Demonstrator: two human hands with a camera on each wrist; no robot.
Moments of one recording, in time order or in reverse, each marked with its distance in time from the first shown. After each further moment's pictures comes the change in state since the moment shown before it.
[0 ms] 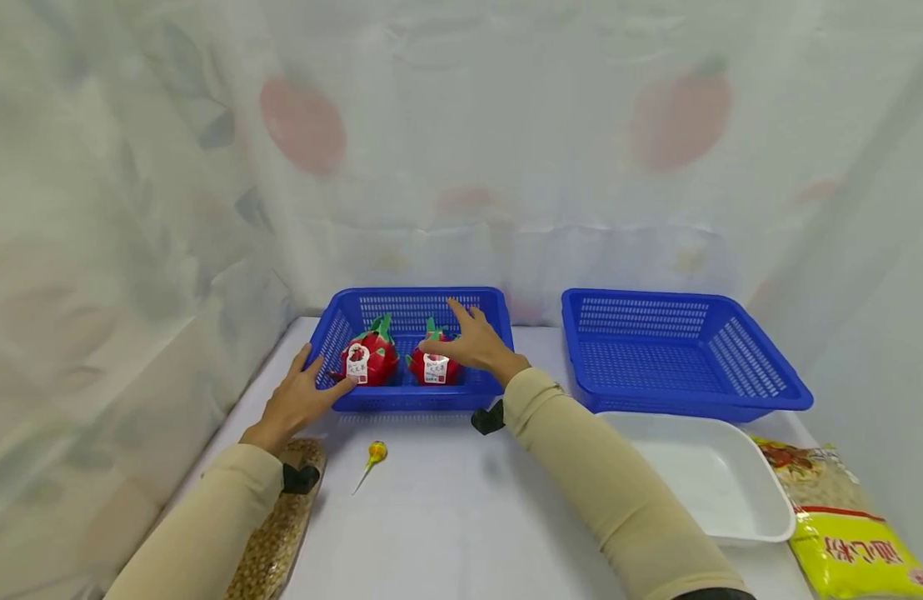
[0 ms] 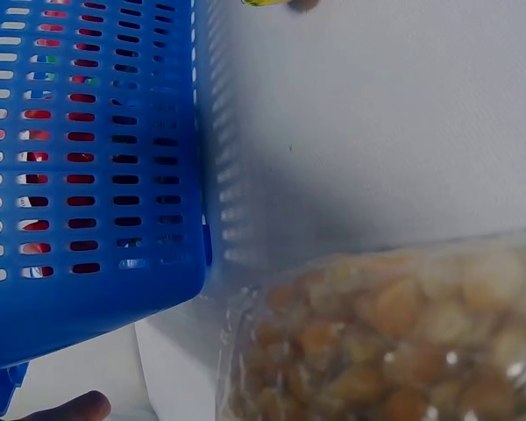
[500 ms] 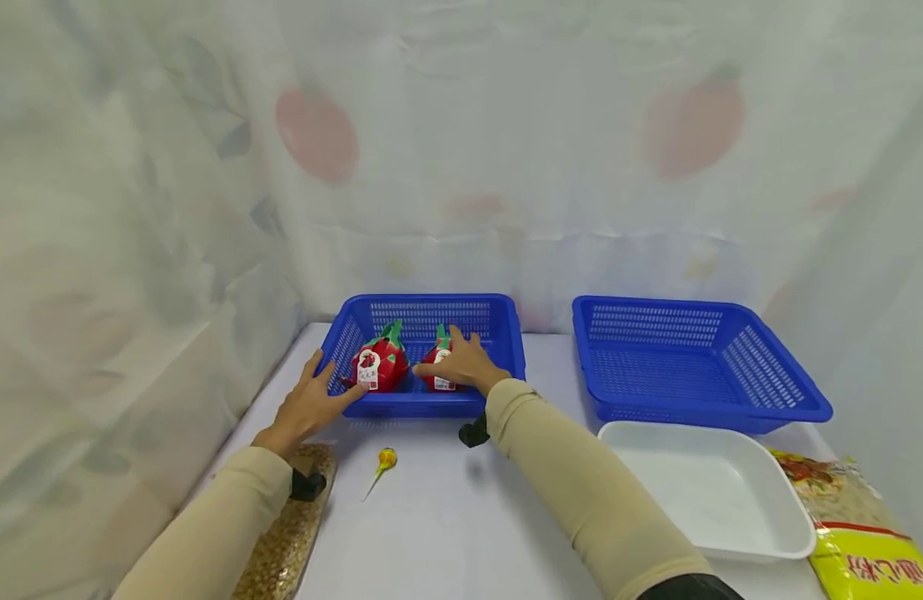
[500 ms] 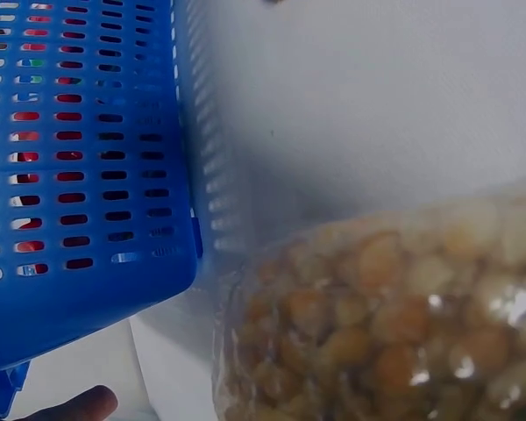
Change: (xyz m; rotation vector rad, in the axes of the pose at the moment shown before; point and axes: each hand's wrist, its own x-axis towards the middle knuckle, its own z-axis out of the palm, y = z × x) left_hand -0.002 0.003 0.000 -0.019 -0.008 -0.008; right_hand 0.020 0.003 0.044 -0.005 -0.058 0.139
